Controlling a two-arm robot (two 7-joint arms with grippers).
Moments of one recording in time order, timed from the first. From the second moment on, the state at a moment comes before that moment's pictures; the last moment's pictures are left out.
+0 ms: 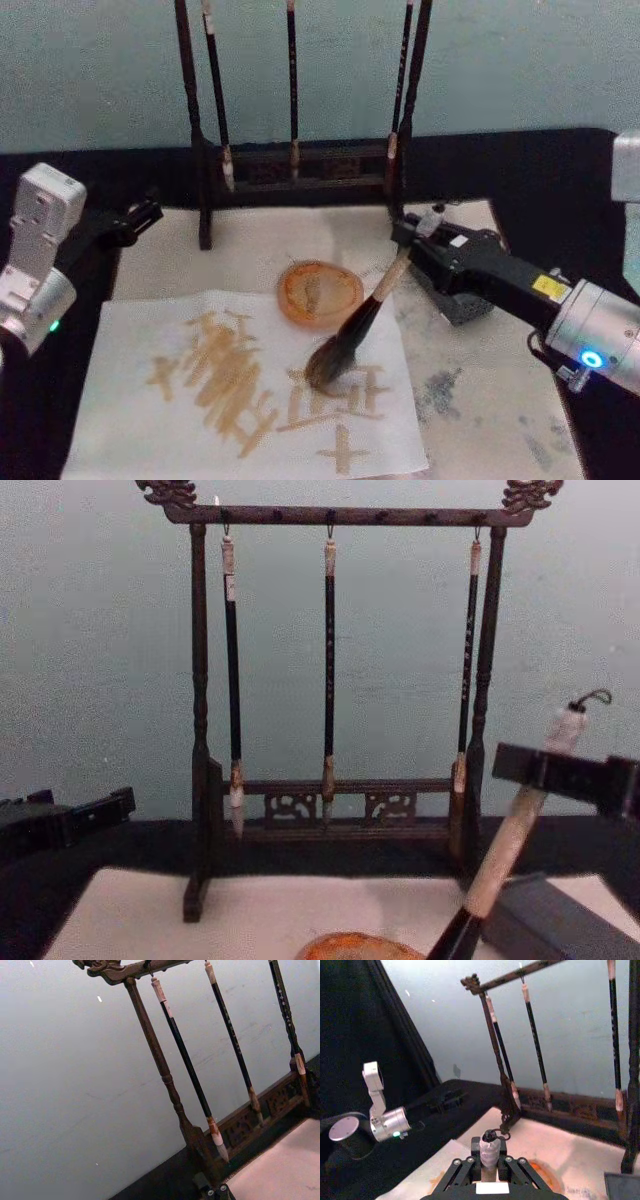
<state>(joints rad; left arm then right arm) -0.20 0.60 0.45 -1.41 -0.25 -0.12 0.03 0.00 0.68 -0.39 -1.88 0.91 0.14 0.34</state>
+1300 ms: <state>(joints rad) -0.20 0.60 0.45 -1.41 -0.25 -0.12 0.03 0.21 0.53 -0.54 -1.76 0.87 0.16 0.40</state>
